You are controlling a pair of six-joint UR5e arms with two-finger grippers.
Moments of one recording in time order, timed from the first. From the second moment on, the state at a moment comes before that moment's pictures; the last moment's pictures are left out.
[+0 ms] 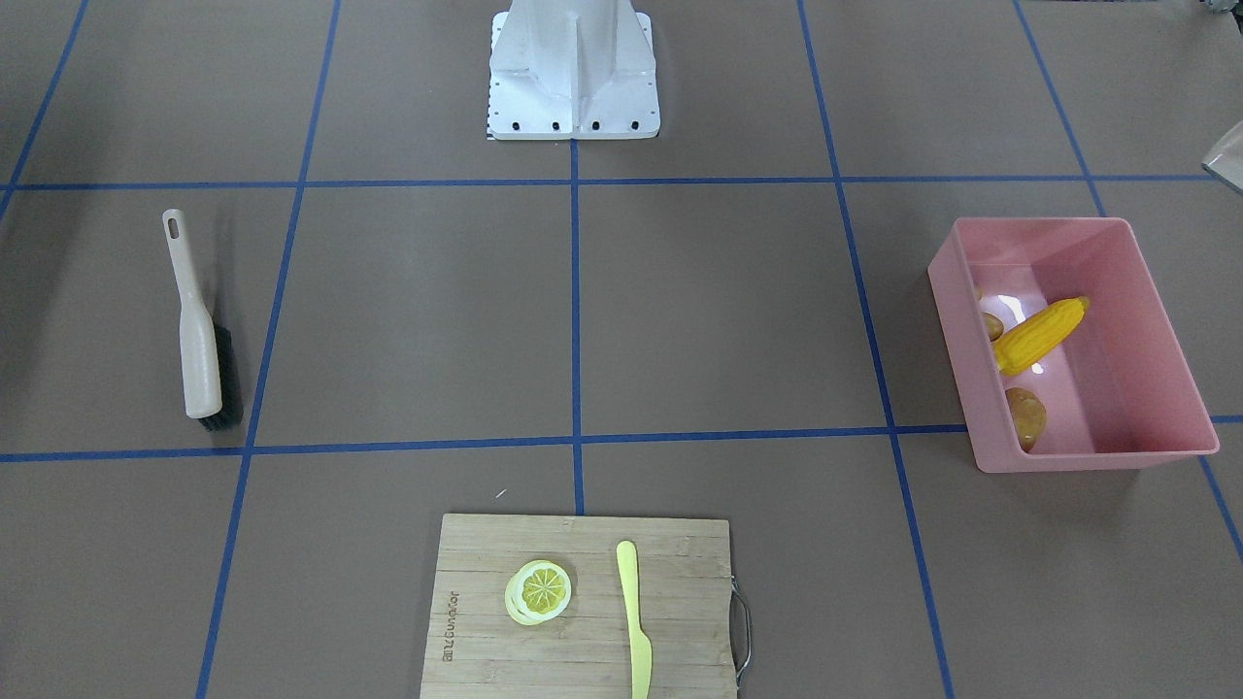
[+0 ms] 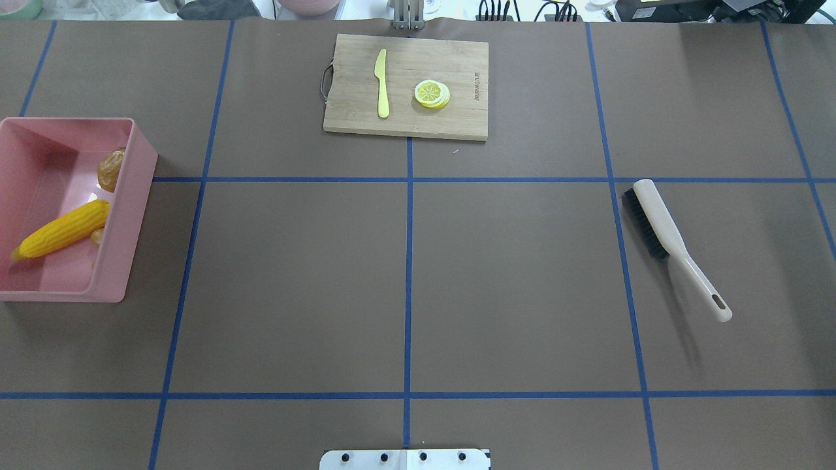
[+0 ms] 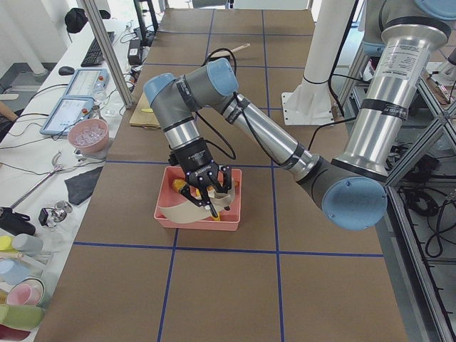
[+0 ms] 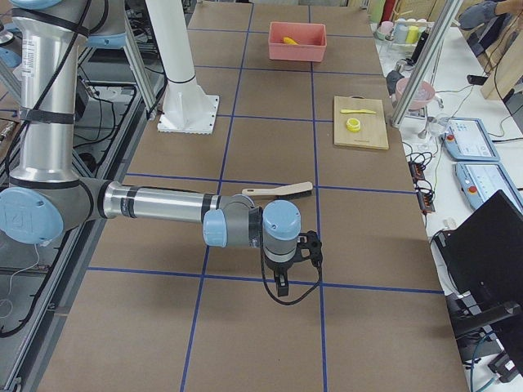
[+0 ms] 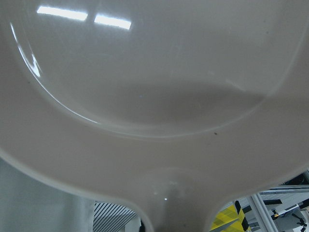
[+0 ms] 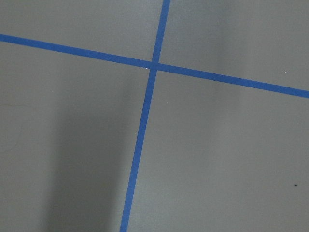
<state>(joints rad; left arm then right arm) -1.57 -1.89 -1.94 -0.45 -1.66 1.07 1.57 -1.70 1.65 -1.47 2.33 -0.14</state>
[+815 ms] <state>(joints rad) -1.55 -2.01 -1.95 -0.47 -2.03 0.59 1.57 -1.70 1.65 -1.47 2.33 -0.14</state>
